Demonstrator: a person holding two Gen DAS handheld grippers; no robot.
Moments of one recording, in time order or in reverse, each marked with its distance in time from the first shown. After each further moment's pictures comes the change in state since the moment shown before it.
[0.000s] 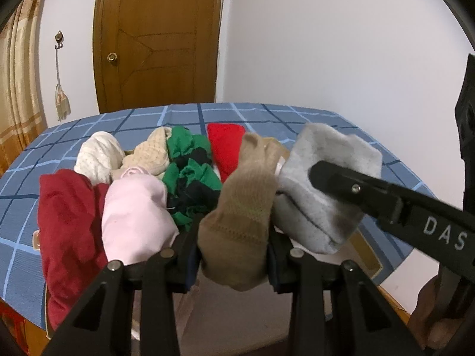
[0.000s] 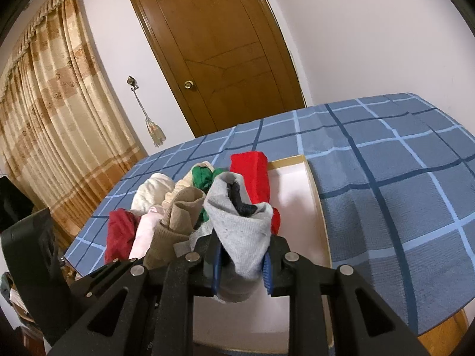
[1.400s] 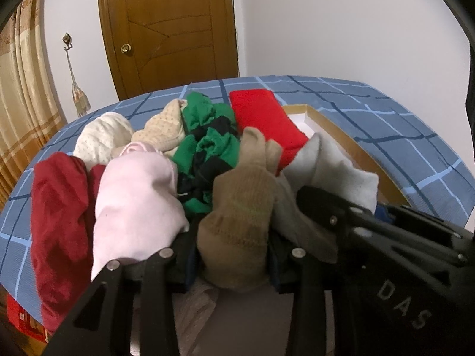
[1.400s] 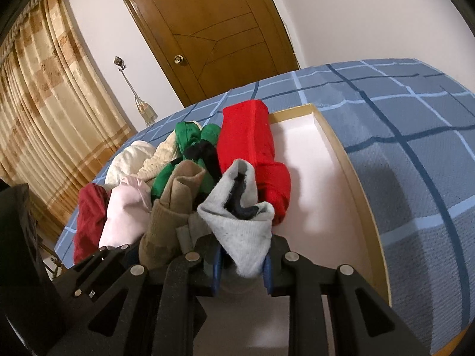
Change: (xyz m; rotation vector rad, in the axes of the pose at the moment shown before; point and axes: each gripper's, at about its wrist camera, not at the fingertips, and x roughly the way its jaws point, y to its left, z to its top) left arm 0.040 -0.003 -0.013 0.055 0.088 0.175; right arm 0.062 -0.005 -0.028 0.053 0.115 -0.002
